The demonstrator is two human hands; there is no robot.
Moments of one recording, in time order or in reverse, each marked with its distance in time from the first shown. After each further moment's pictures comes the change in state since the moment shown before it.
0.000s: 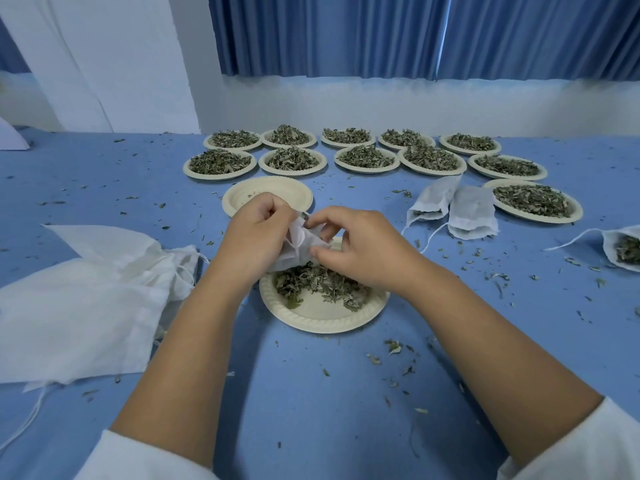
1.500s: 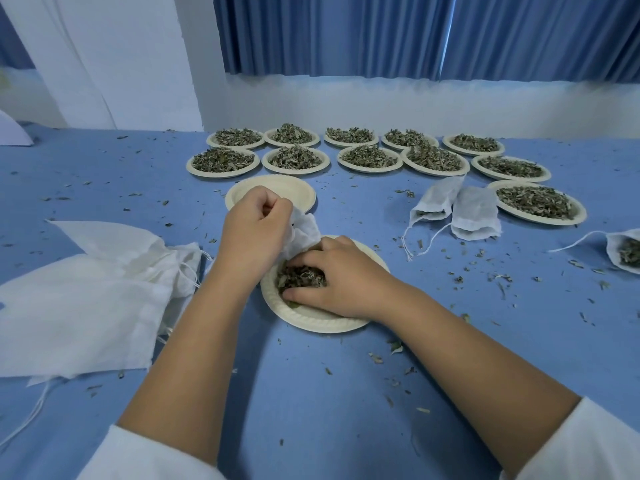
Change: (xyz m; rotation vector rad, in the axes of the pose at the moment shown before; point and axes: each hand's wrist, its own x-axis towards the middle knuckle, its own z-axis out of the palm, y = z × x) left_hand -0.002 0.003 0.001 0.095 0.186 0.067; right_hand -0.007 -0.007 0.038 -0.191 -0.247 0.102
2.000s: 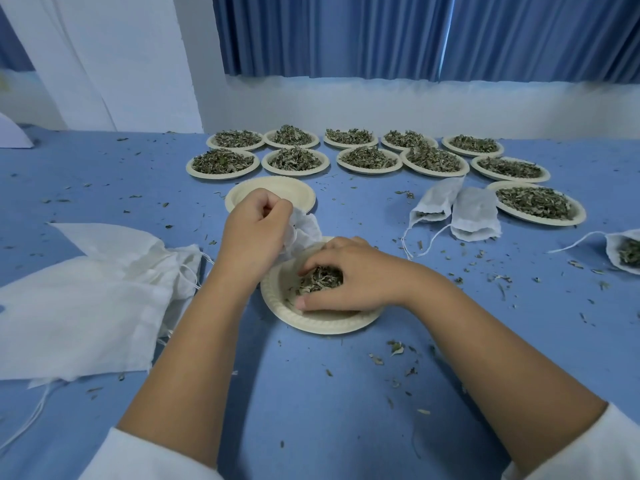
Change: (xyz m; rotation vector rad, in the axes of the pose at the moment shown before) left_hand 0.001 -0.002 -0.001 -0.073 -0.033 -0.019; right_hand -0.009 0.007 -0.030 0.053 -0.210 0.054
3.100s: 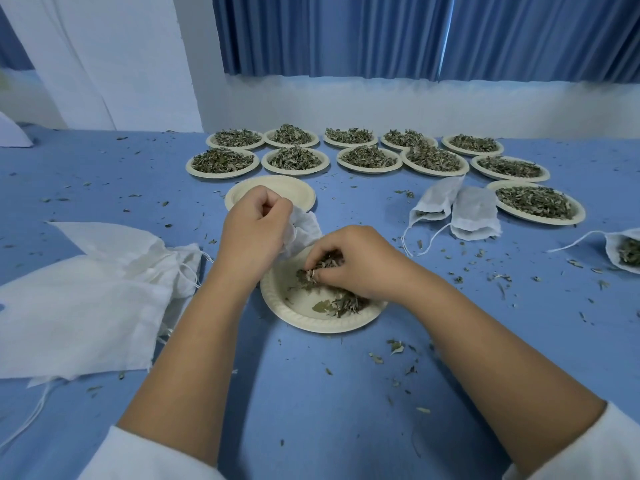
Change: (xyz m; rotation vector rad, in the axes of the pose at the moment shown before) left_hand -0.002 0.002 0.000 -0.001 -0.002 0.010; right_hand 0.003 -0.006 -0.002 0.129 0.256 -0.031
